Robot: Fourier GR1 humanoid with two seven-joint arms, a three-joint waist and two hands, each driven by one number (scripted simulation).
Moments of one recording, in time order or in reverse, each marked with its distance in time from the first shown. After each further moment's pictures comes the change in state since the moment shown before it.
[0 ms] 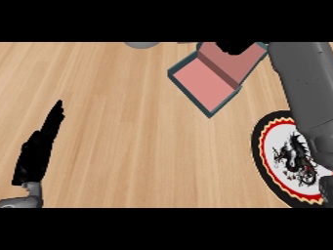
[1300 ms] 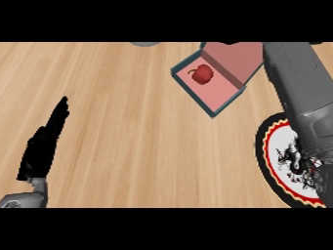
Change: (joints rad) left arm -0.029 -0.016 -0.010 0.001 -0.012 -0.004 0.013; right arm -0.100 0.023 -0.338 0.383 -0.251 -0.342 -0.148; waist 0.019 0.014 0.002
